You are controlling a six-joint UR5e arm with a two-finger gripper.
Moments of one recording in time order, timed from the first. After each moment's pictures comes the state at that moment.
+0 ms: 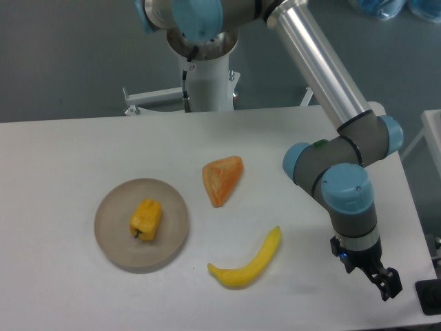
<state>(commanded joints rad) 2.34 -2.47 -0.91 -0.86 1.72 1.44</state>
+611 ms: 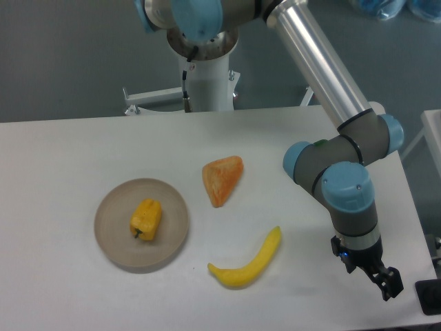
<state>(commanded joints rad) 2.32 -2.45 -0.91 -0.86 1.71 1.41</state>
